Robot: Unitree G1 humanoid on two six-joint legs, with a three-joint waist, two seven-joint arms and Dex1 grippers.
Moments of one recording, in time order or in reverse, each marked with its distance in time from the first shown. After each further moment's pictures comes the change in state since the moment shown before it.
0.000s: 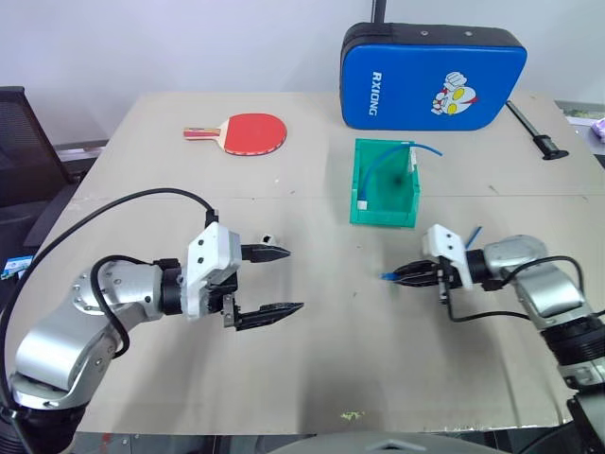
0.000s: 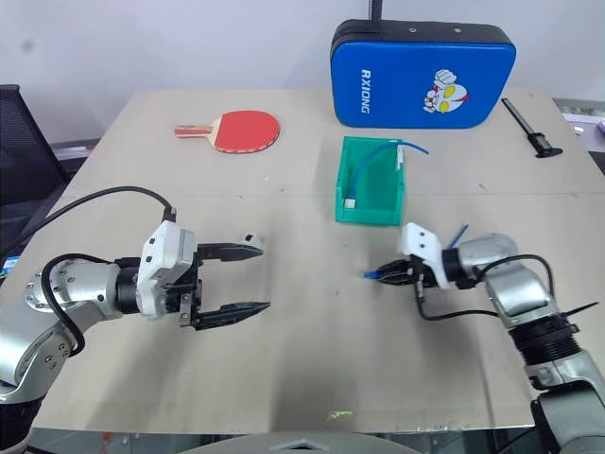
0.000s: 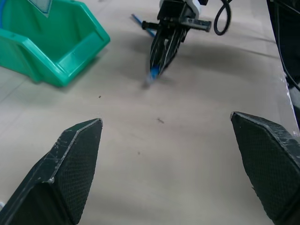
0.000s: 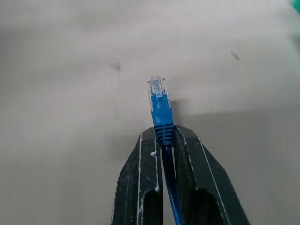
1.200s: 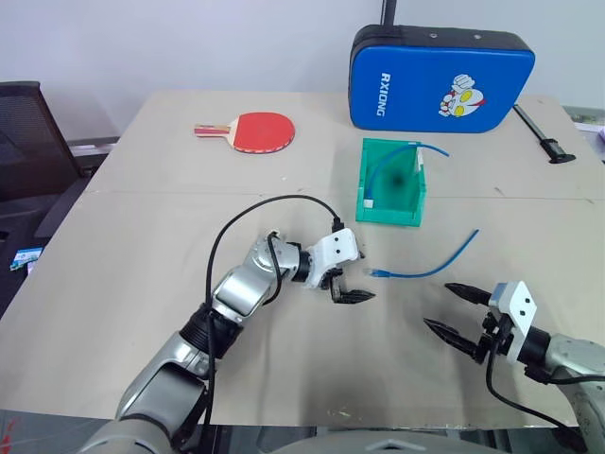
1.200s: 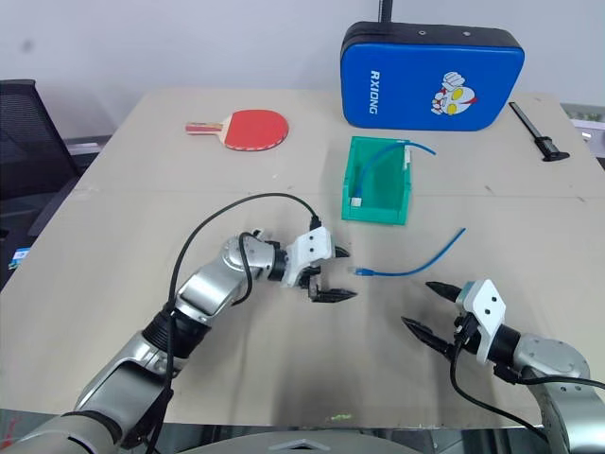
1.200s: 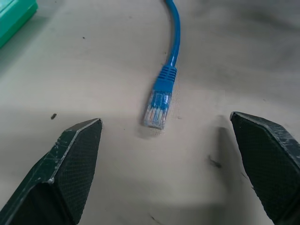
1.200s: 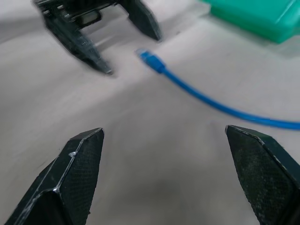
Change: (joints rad) left arm -0.534 -0.470 -0.653 0.628 0.539 -0.156 0.044; right arm 0.735 0.071 -0.406 -0.424 0.192 -0.120 -0.354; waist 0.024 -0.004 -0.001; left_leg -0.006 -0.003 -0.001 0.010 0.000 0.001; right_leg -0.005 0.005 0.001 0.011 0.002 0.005
